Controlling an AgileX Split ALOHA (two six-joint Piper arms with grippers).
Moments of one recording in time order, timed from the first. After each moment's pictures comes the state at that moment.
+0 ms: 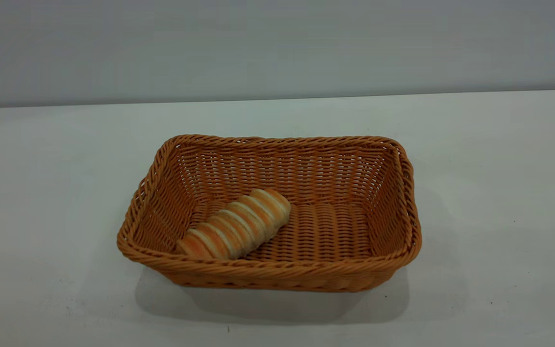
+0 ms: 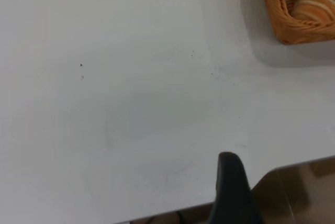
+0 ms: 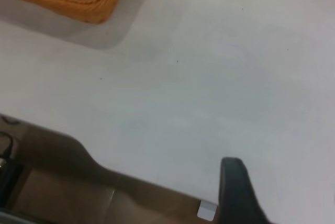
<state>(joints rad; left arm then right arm) -0.18 0.05 -0.49 0.02 1.14 -0.01 0.12 0.20 -0.48 0.10 1.14 -0.20</state>
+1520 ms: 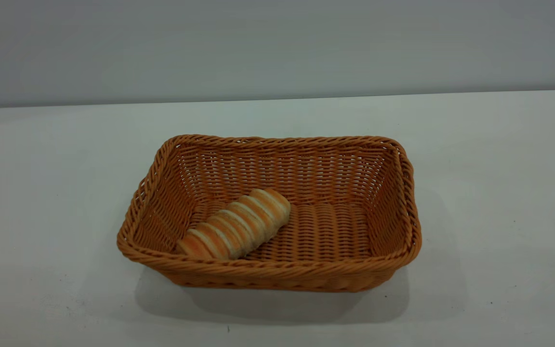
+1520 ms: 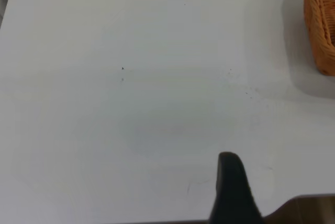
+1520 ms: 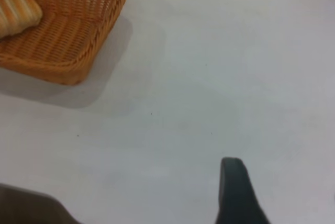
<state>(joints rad) -0.01 -0.02 -0.49 0.02 1.14 0.00 0.04 -0.02 -0.48 0.10 1.14 -0.20</state>
